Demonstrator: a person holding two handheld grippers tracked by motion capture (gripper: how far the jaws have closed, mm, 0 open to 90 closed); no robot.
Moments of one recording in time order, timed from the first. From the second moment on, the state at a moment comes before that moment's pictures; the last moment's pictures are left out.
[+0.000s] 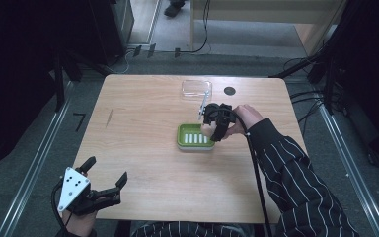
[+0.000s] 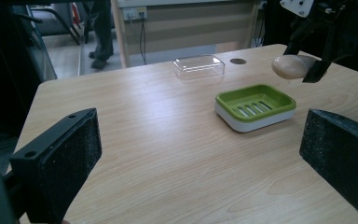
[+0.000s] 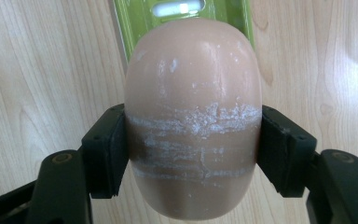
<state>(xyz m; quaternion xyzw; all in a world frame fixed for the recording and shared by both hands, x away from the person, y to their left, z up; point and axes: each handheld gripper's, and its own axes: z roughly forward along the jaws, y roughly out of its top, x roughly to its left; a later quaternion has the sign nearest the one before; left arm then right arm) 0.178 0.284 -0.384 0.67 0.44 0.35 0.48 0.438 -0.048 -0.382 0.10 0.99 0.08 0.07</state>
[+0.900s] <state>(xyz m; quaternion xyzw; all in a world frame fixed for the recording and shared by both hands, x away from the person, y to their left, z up) 0.175 0.286 -0.384 0.67 0.45 0.35 0.48 0.449 -0.017 -0.384 0.07 0.99 0.09 0.07</state>
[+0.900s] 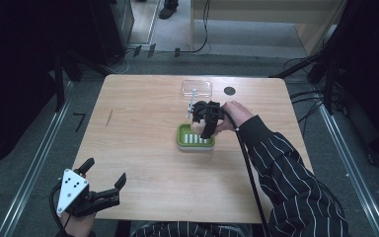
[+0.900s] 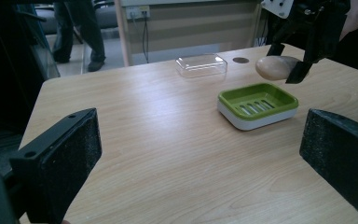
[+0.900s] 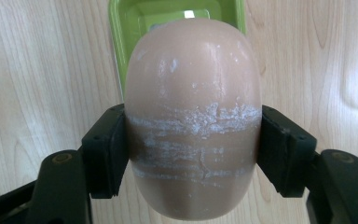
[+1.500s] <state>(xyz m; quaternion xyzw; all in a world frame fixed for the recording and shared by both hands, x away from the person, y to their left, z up) 0.174 0.286 -0.385 0.67 0.45 0.35 0.48 0.453 0.000 -0.389 0.05 0.99 0.10 0.06</state>
